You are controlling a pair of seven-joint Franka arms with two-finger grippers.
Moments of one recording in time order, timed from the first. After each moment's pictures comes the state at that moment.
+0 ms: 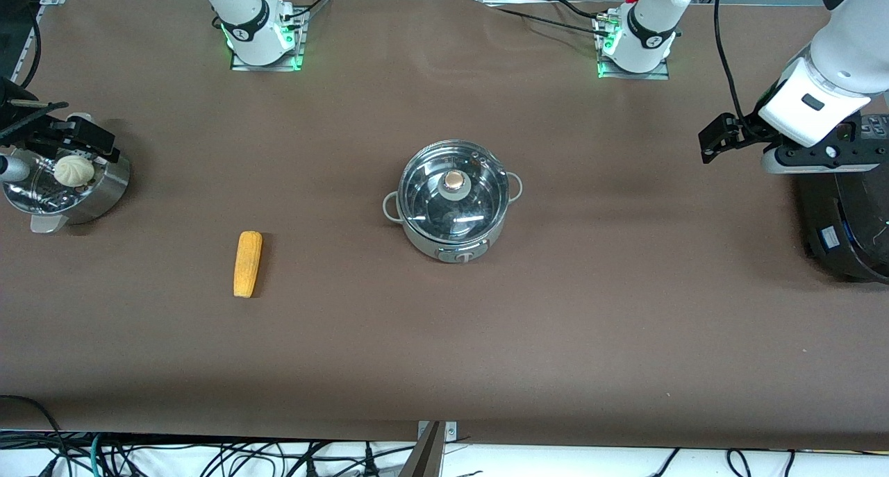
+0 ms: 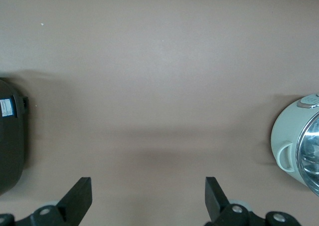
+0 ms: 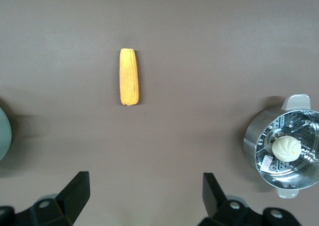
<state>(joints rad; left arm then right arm) -0.03 0.02 -0.13 -1.61 0.04 1.61 -0.19 -0.01 0.09 0.01 -1.50 -0.02 1.54 0.05</state>
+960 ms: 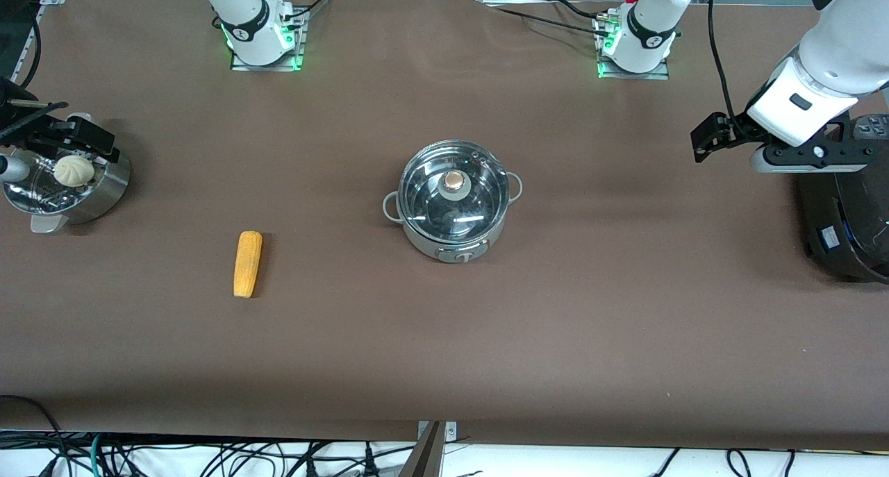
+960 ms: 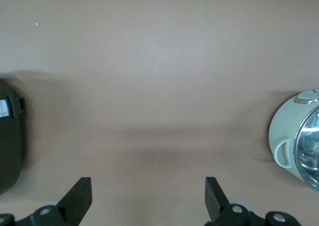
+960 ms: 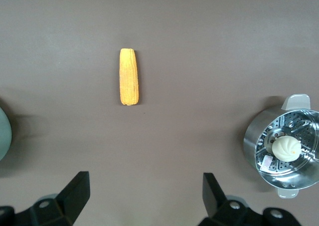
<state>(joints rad) -0.04 0.02 -0.13 -1.61 0.04 1.59 -0.19 -0.01 0.09 0.01 -1.50 -0.02 1.54 0.05</state>
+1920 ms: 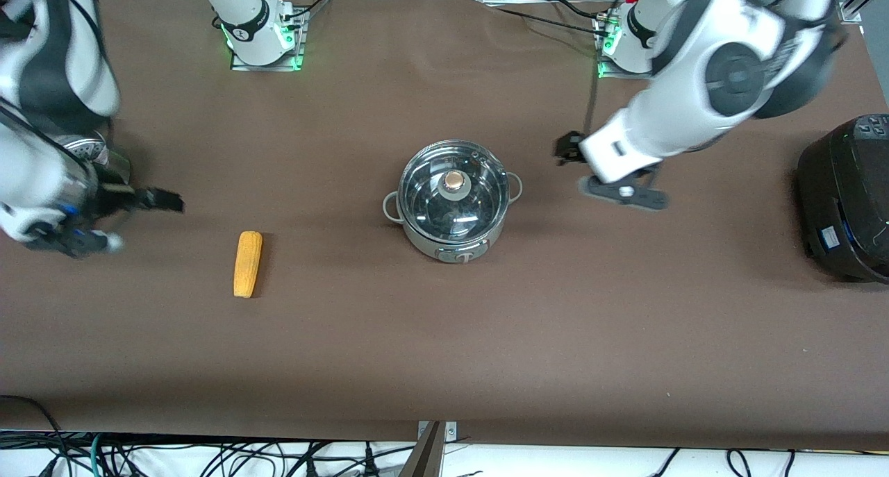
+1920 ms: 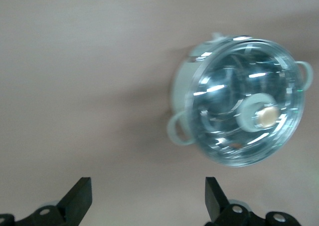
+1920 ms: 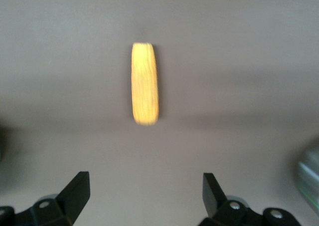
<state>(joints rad) -0.31 0.29 -0.18 -1.55 -0.18 1.71 -0.28 0.02 0.37 0.02 -1.62 0.06 1.83 0.05</state>
